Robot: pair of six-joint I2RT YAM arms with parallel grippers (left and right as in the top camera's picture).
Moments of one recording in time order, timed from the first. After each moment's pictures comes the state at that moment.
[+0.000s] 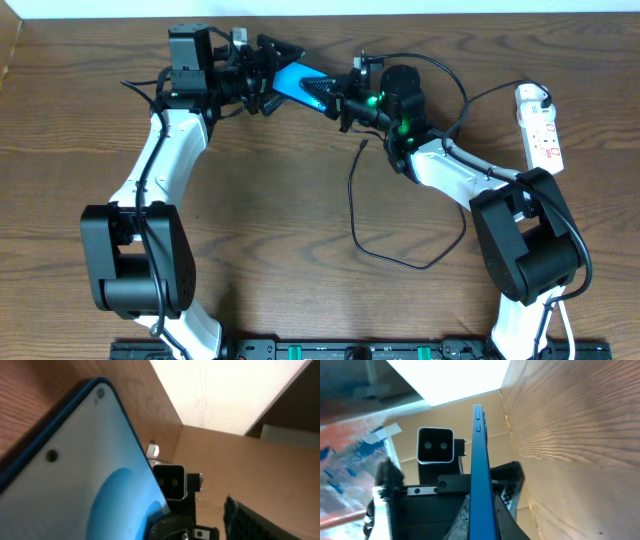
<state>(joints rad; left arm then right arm) -0.02 1.84 1.36 -0.13 0.94 -1.14 0.47 2.00 1.22 0.69 -0.62 1.72</state>
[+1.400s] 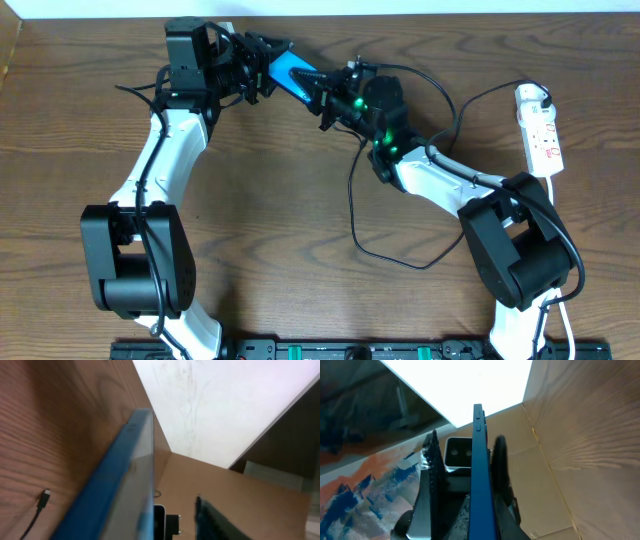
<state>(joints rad) -0.02 1.84 1.36 -0.04 0.81 -1.34 0.56 2.00 1.22 0.77 -0.39 1.90</state>
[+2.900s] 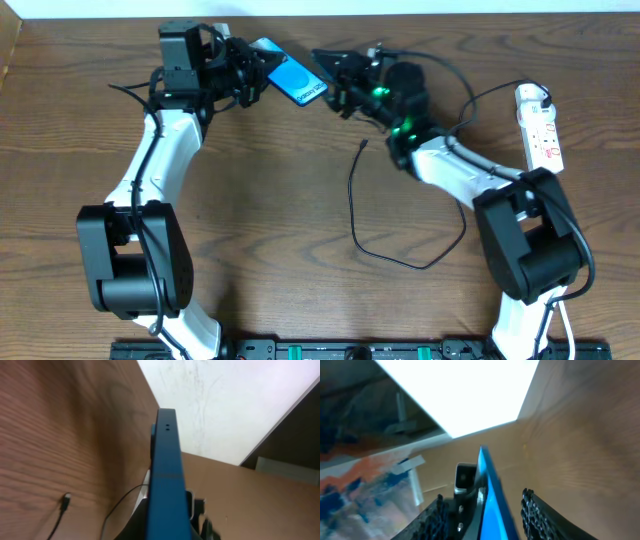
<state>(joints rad) 0.02 1.84 1.36 -0.09 0.84 -1.19 0.44 2.00 1.23 0.71 -0.48 1.76</state>
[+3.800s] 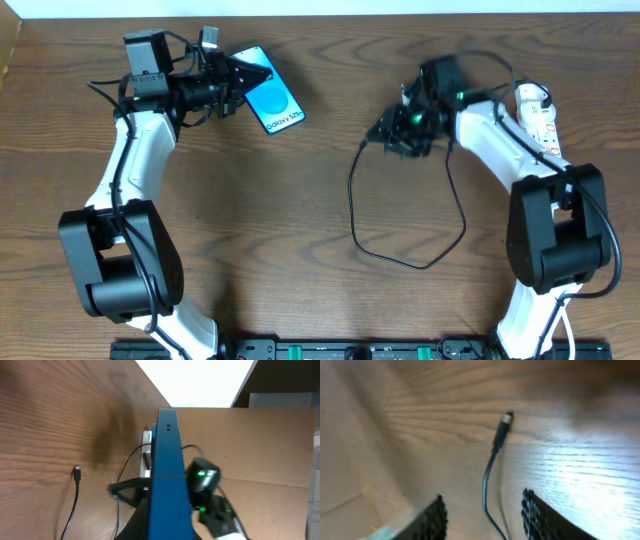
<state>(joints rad) 0.14 1.84 1.36 -0.22 1.19 -0.85 0.27 2.00 1.48 -0.68 -0.56 0.60</state>
